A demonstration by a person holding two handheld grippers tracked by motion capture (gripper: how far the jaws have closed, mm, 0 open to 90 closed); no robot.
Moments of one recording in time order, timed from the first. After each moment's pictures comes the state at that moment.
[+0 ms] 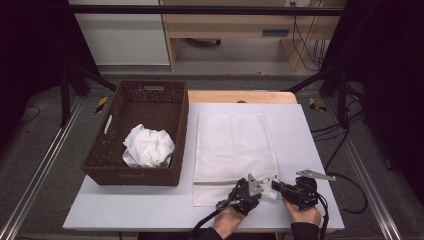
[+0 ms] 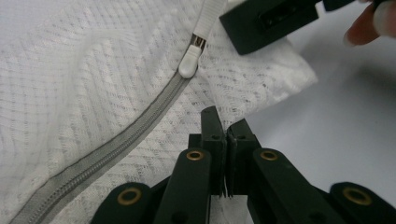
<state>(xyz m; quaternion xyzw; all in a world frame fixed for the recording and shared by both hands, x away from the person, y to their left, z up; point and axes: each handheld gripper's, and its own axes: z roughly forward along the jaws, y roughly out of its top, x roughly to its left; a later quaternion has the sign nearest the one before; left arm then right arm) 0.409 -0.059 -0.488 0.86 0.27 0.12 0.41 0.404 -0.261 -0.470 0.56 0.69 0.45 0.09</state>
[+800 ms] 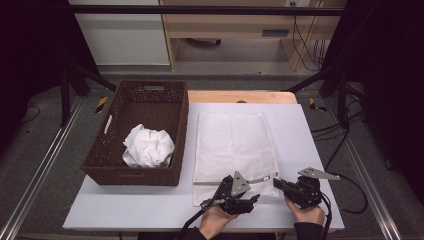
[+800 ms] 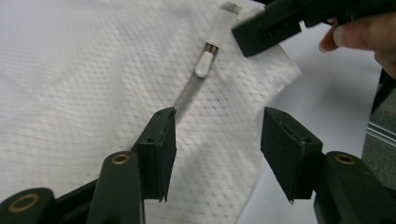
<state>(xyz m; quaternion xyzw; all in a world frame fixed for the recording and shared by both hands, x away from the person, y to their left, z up) 0.402 -0.017 -0.456 0.84 0.26 0.12 0.46 0.399 -0.261 -0.452 0.52 0.71 0.46 0.11</state>
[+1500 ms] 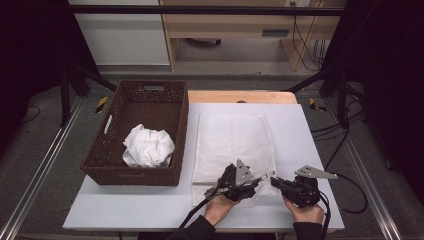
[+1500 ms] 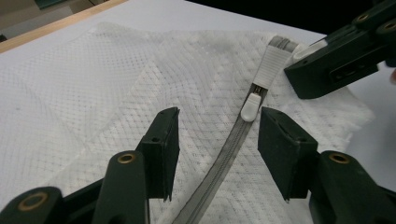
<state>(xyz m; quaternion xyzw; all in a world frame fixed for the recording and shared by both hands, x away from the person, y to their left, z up) 0.429 -0.032 -0.453 0.83 0.25 0.19 0.46 0.398 -0.252 -0.442 0.49 0.73 0.46 0.13</state>
